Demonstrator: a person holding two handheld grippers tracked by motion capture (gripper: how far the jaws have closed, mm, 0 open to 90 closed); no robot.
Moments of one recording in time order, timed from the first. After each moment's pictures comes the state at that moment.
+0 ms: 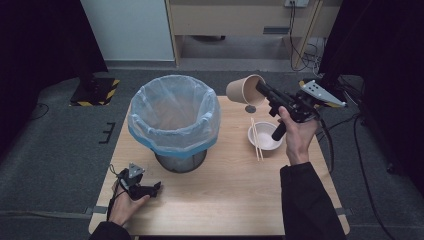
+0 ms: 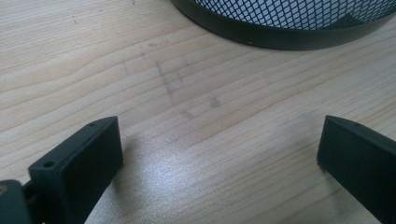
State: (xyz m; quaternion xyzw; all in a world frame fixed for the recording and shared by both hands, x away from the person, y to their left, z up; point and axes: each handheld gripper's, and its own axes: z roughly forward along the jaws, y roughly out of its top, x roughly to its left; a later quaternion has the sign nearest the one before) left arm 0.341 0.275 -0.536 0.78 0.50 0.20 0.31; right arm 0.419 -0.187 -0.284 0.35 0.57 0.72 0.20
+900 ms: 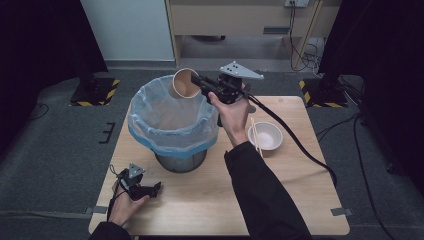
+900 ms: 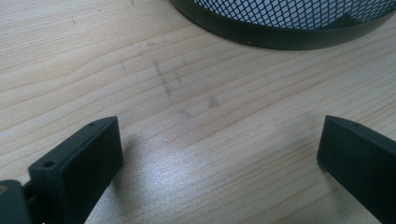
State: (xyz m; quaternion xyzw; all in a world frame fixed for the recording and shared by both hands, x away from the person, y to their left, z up) left arm 0.340 0.274 -0.536 0.78 0.51 0.20 0.32; right arm 0.462 -0.036 -0.272 0.31 0.65 0.68 0.17
